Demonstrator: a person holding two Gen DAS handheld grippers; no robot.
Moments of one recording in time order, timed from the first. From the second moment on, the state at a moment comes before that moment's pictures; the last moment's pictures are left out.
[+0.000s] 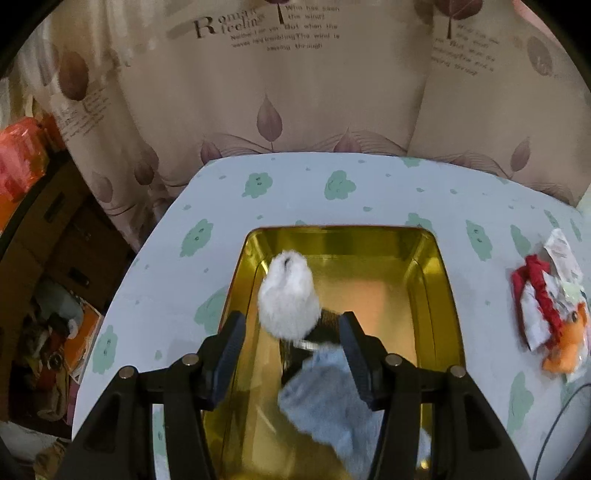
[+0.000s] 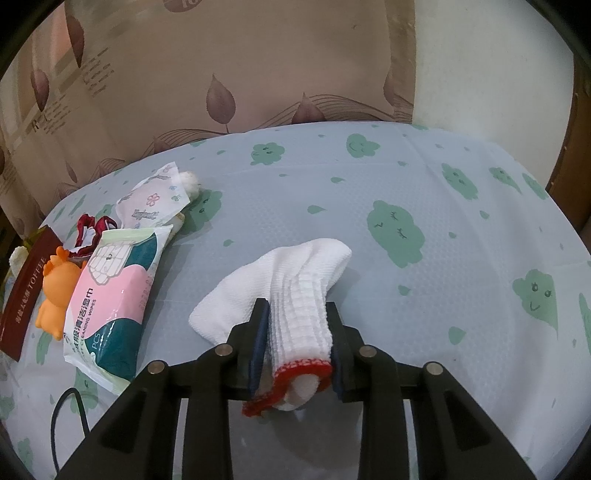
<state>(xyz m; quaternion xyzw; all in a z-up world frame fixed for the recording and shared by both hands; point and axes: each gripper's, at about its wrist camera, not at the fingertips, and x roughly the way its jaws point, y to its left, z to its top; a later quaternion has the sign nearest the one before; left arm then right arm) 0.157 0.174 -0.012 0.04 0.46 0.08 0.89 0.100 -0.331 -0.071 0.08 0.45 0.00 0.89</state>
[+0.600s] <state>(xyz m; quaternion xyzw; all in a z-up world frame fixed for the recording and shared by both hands) 0.043 0.241 -0.003 -0.03 0.42 0.14 0.90 0.092 -0.320 -0.062 0.06 0.43 -0.02 0.90</state>
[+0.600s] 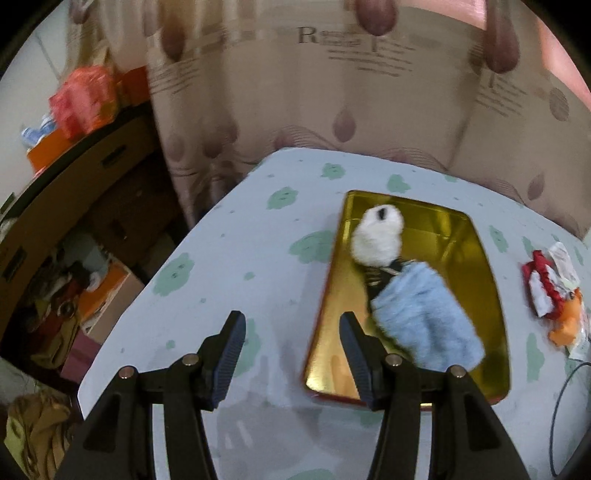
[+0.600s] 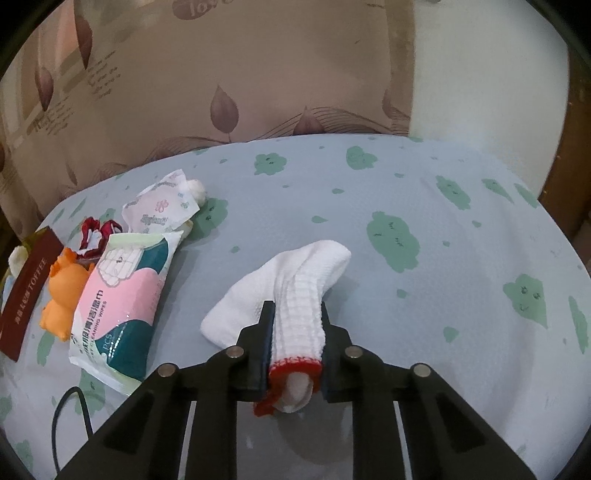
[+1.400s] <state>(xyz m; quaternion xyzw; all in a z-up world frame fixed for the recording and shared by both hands) 0.020 0.302 -0.027 -0.09 0.42 0.21 0.88 0.095 -0.125 0.022 0.01 0.42 0.17 0.89</state>
